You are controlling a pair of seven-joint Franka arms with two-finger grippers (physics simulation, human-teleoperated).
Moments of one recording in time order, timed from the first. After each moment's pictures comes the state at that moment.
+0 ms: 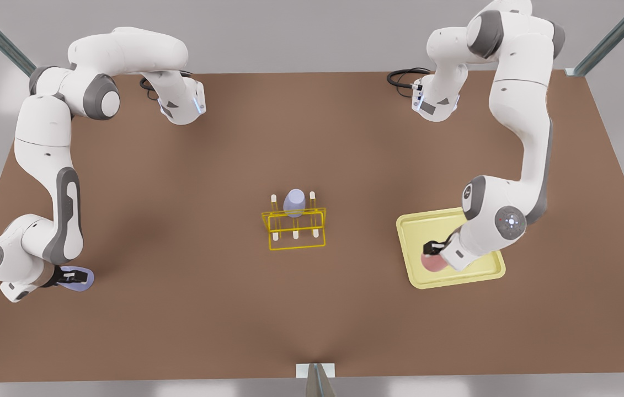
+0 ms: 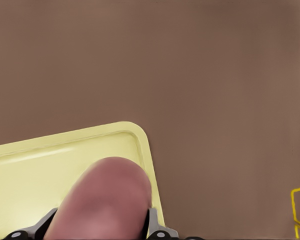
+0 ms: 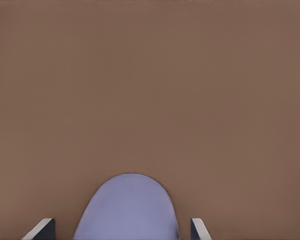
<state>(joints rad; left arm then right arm) -0.03 0.54 -0.24 -1.54 -0.04 2.07 -0.13 -0.29 0.90 -0.06 -1.28 0.03 2.21 -0.42</state>
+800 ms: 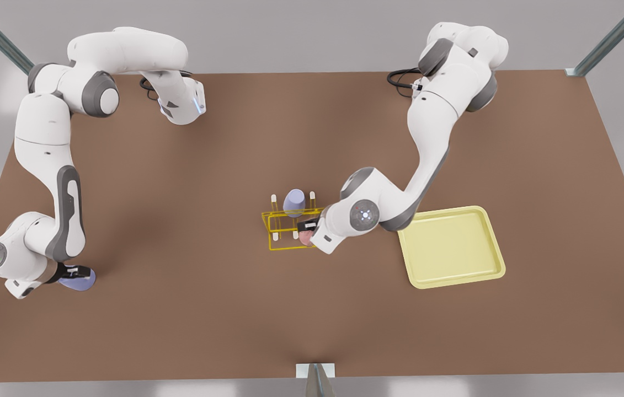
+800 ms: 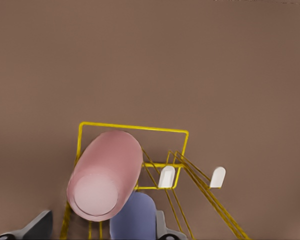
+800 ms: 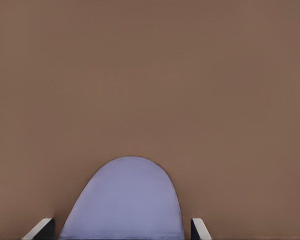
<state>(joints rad) -0.37 0.86 -0.41 -1.10 -0.10 1.91 -0.83 -0.30 0.88 -0.06 -1.34 0.02 2.21 -0.46</state>
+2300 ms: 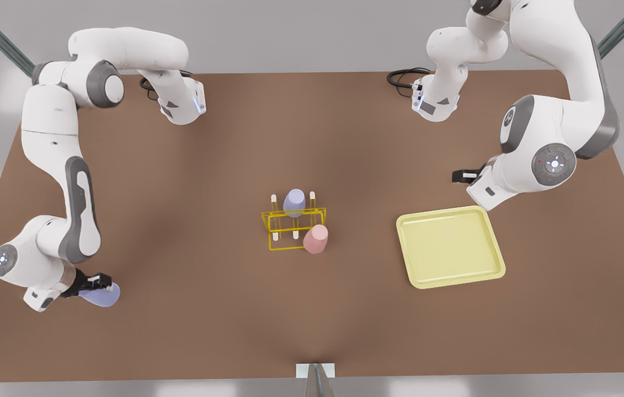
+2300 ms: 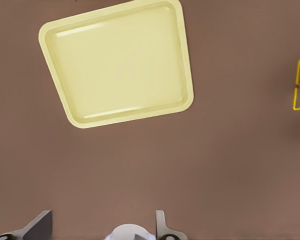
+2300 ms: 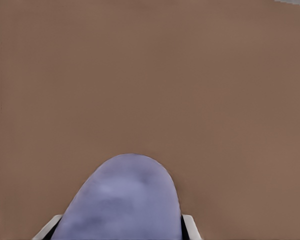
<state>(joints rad) -0.03 0.22 -0.18 -1.47 0.04 1.31 -0.13 -0.26 0.82 0.11 -1.30 0.07 2.18 -0.49</state>
